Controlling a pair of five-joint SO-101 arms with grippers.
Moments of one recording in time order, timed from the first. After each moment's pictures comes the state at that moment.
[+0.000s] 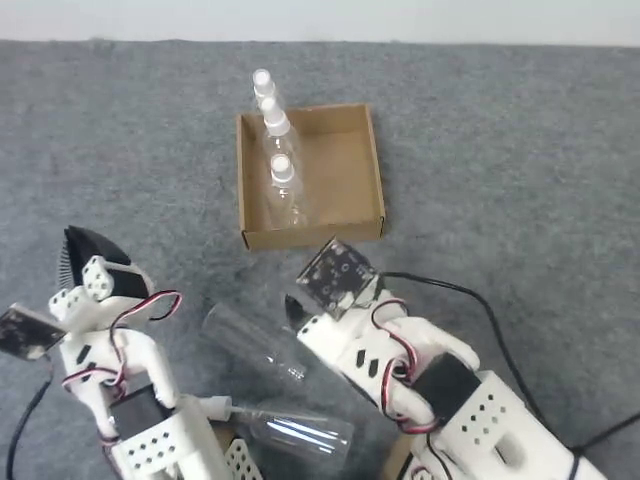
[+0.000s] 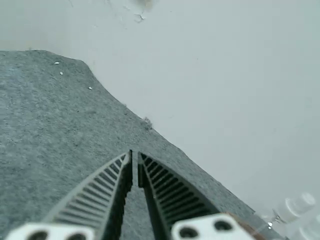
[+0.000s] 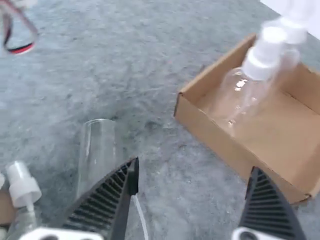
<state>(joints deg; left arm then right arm) -32.9 -103.5 97.2 24.5 34.0 -51.1 -65.8 63.3 47.2 5.3</state>
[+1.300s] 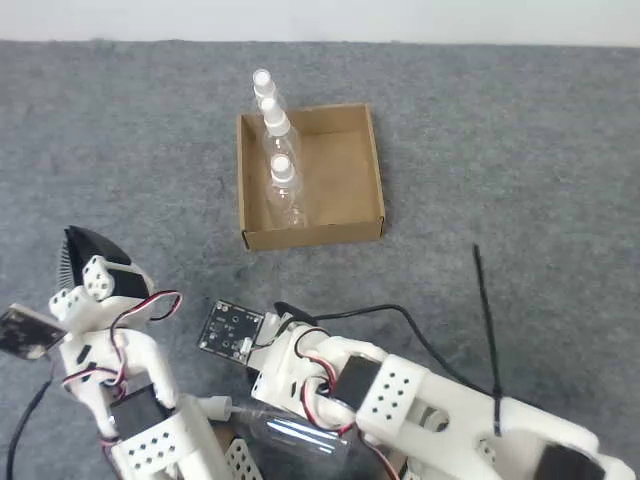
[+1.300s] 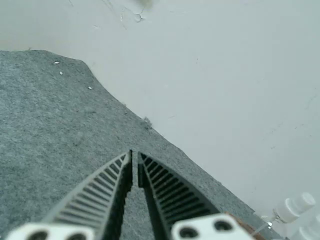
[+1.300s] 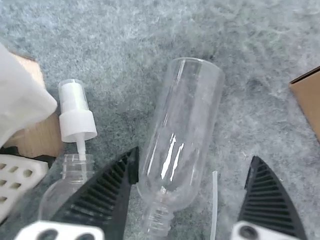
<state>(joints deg) -32.8 -103.5 97.2 24.5 34.0 -66.5 -34.0 63.3 31.6 8.7</state>
